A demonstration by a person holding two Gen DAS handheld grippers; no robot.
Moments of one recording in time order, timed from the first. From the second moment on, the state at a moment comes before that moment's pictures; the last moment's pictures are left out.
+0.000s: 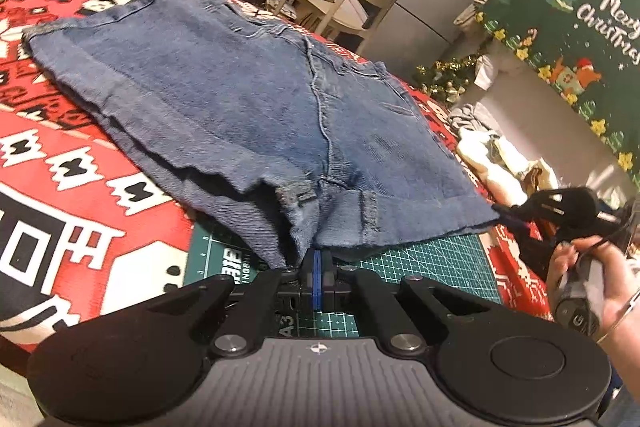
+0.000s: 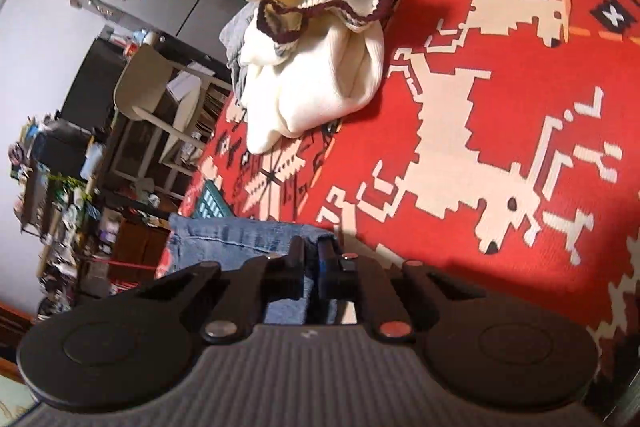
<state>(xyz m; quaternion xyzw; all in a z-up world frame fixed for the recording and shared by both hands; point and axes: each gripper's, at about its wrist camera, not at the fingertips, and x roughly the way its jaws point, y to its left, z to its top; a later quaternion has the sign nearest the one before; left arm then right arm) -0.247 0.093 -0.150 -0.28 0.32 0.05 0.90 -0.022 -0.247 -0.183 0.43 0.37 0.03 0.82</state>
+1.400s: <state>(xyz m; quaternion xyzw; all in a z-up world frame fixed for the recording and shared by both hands) -0.238 0.207 -0.025 -0.15 0.29 0.10 0.94 -0.180 -0.065 -0.087 0.20 0.42 0.28 0.84</state>
